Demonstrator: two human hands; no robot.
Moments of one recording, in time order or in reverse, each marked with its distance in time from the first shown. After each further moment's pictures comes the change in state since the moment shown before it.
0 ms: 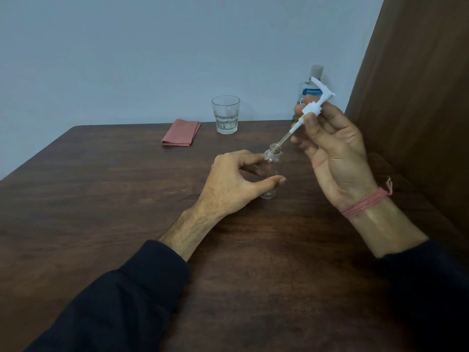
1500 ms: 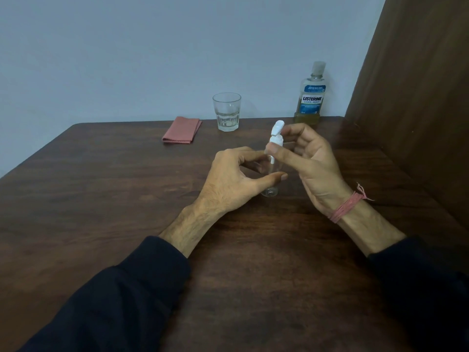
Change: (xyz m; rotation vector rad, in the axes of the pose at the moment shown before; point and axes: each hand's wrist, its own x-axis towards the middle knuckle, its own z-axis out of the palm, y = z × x) left_hand 0.001 -0.004 -0.002 0.017 -0.006 0.025; right_hand -0.013 0.030 0.006 -0.299 -0.104 0.041
